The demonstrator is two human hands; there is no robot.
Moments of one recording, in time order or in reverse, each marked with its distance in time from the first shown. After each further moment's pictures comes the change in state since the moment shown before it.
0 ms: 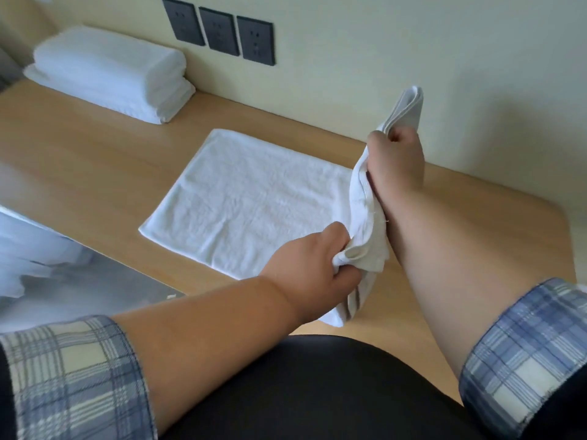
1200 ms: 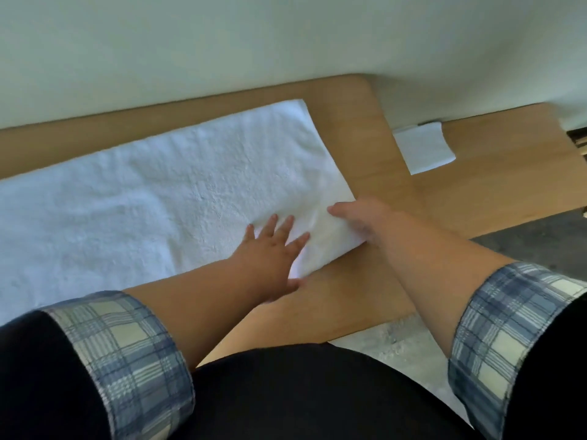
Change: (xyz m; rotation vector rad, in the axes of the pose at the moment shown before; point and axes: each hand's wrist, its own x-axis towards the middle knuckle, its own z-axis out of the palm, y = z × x) left_hand 0.096 0.027 0.214 0.751 -0.756 0.579; right_hand -0.029 0.235 -0.224 -0.034 -0.030 0.844
